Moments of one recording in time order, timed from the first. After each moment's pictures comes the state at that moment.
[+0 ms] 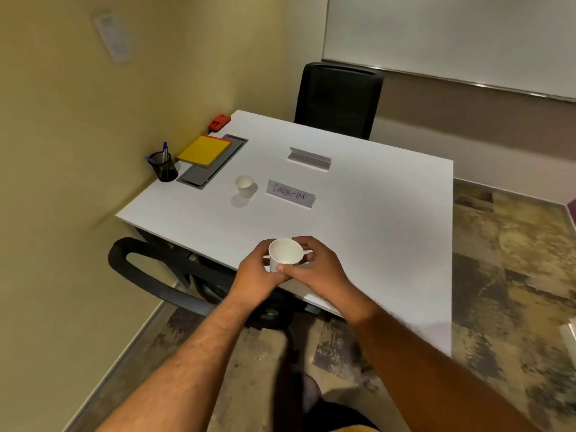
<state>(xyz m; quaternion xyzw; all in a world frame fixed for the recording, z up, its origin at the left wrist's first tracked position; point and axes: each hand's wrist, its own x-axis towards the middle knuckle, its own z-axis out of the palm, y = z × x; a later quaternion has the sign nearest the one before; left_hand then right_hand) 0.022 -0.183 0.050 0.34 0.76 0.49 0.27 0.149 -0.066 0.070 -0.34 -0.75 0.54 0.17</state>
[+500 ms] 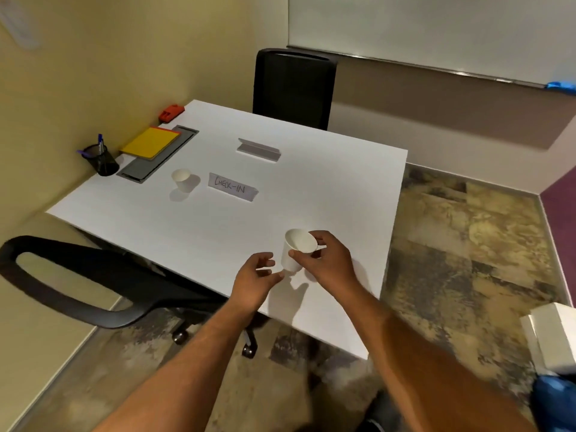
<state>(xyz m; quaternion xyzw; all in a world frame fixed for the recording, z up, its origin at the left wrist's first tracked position) 0.189 -0.040 -0.001 0.23 0.76 0.51 0.34 0.321 0.099 0.036 -0.42 -0.71 0.51 0.23</state>
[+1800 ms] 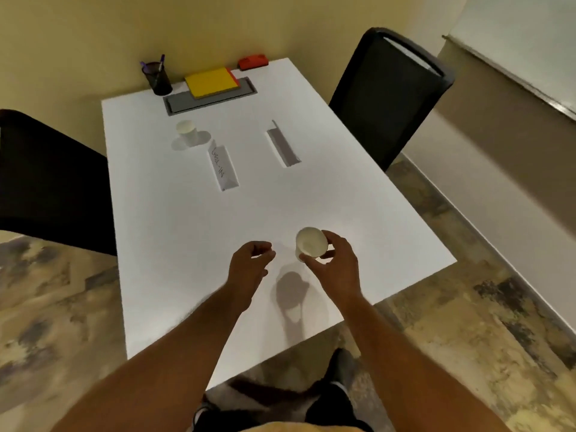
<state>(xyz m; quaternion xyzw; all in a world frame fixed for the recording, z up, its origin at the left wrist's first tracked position) 0.257 0.371 -0.031 -0.19 0.71 0.66 0.17 0.298 0.570 -0.035 -0.18 -0.84 0.50 0.07</state>
